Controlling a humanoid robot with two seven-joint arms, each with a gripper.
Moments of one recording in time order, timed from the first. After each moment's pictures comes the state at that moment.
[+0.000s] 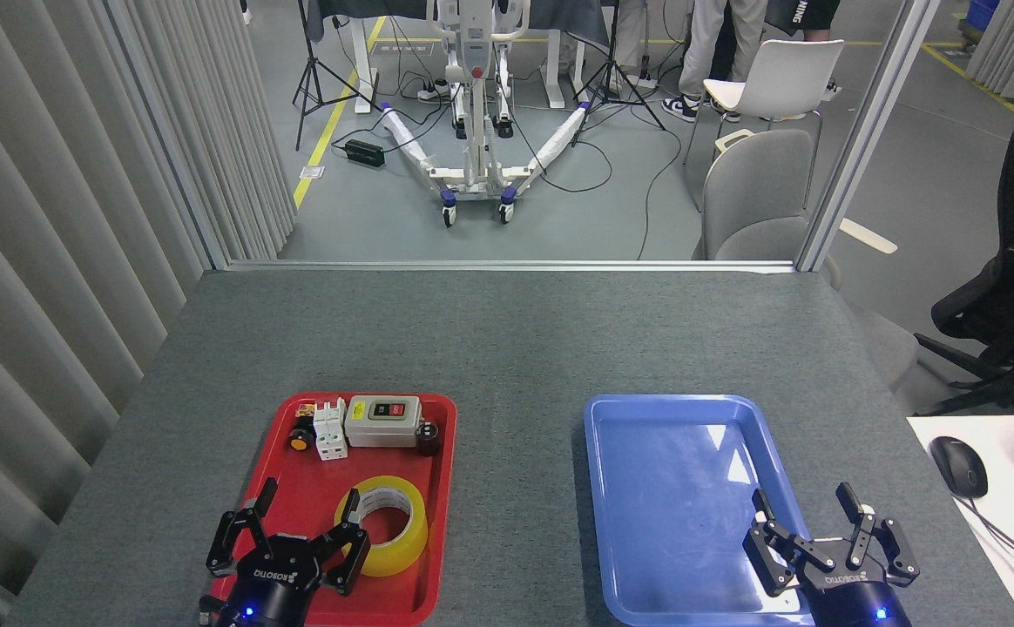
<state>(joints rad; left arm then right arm) 0.06 -0.08 0.13 -1.56 -1.65 -0.25 0.17 0.14 -0.21 -0.04 -1.62 1.31 -0.09 -0.05</state>
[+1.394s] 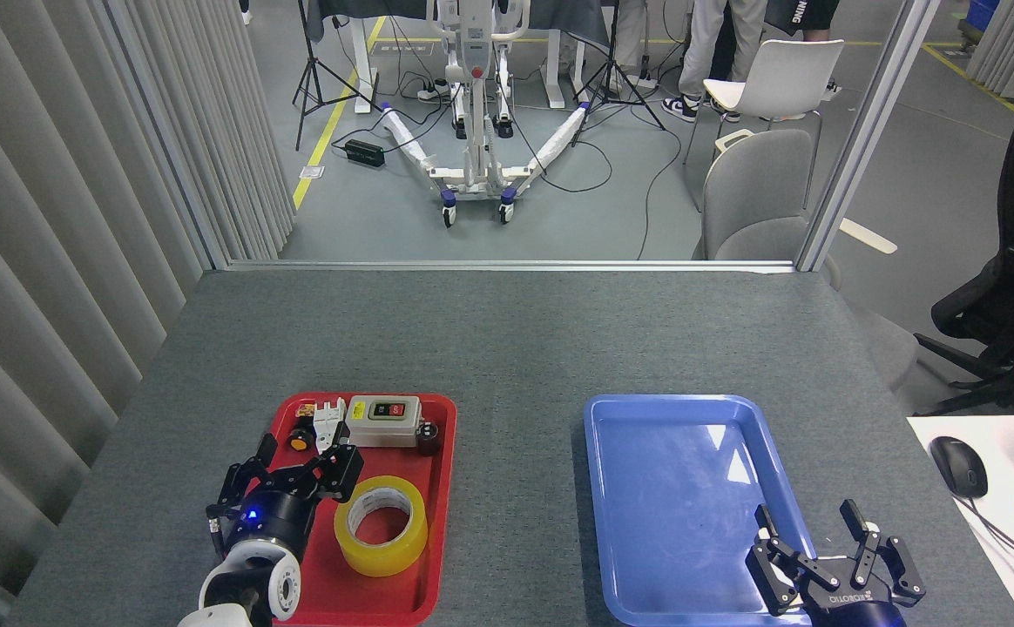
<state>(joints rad) -0.21 -0.07 0.15 -1.36 -1.37 -0.08 -0.18 0.19 -0.19 -0.05 -1.66 1.31 -0.09 -0.05</state>
